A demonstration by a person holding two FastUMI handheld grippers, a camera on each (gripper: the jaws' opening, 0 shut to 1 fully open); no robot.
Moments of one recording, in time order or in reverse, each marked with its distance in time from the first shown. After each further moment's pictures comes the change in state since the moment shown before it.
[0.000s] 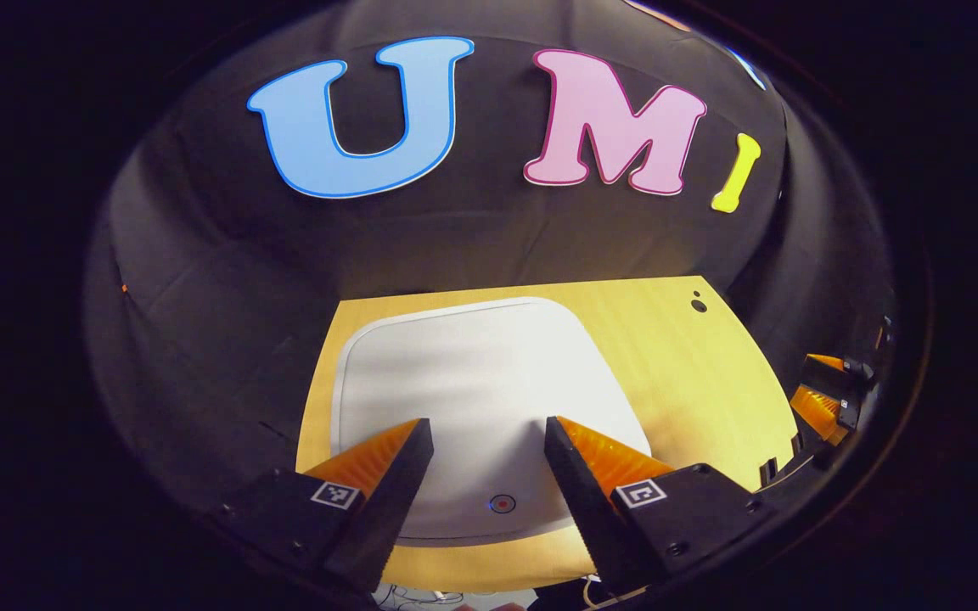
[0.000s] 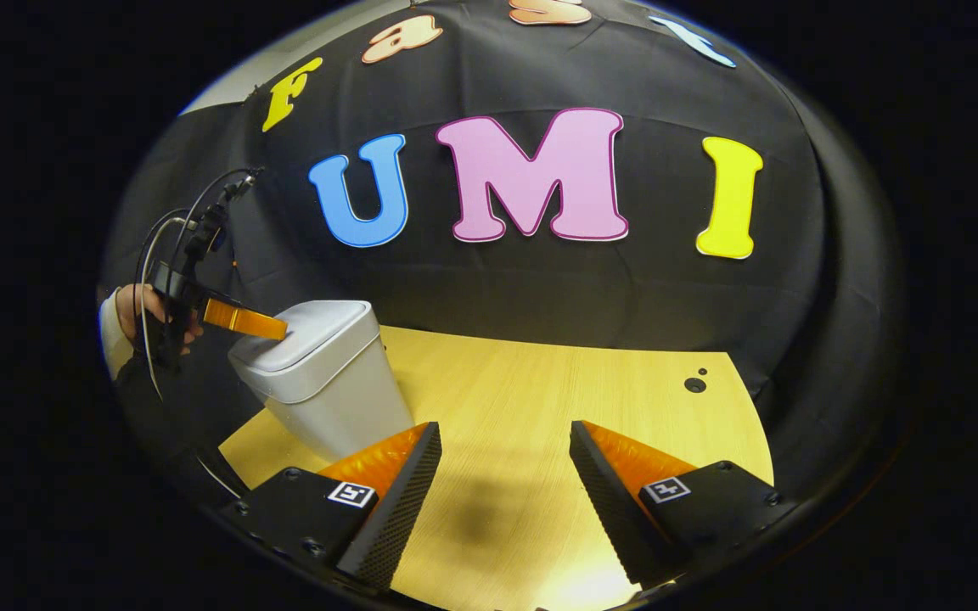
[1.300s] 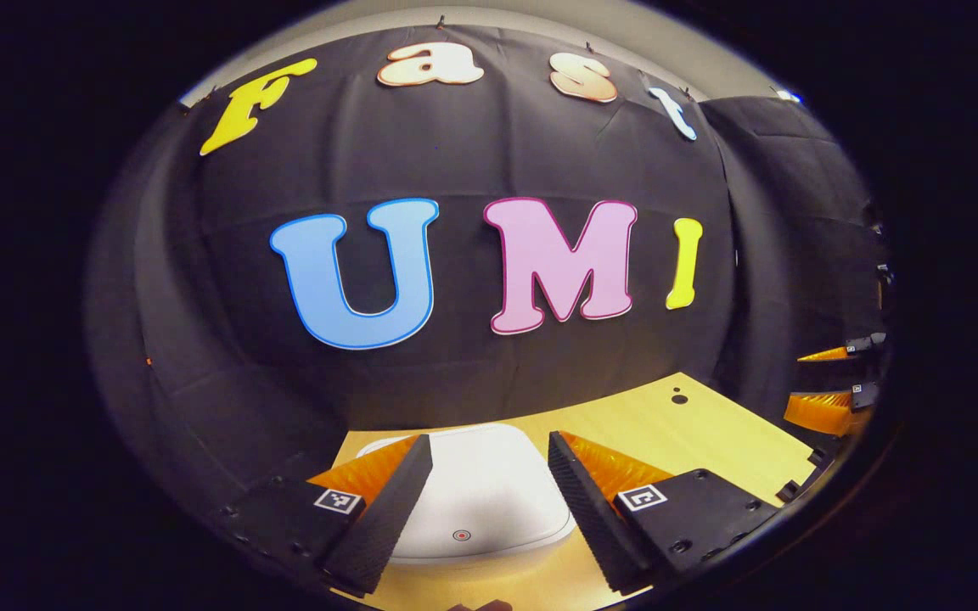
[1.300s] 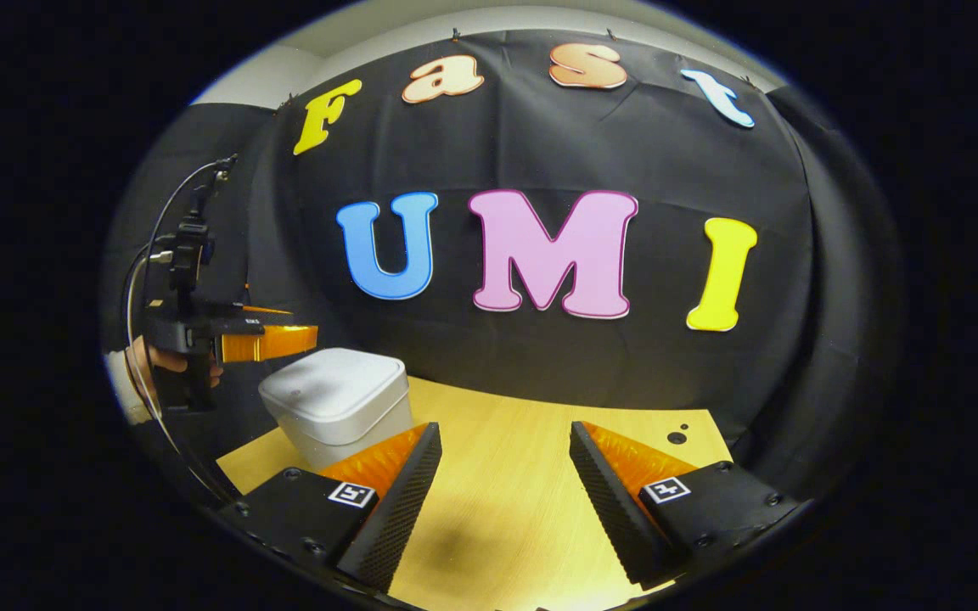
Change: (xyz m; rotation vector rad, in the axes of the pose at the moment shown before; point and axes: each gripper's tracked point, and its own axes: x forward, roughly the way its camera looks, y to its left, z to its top) left arm -0.105 -0.048 0.059 0.096 -0.592 0.011; right arm -0.066 0.056 0.078 -0.079 -0.236 -0.044
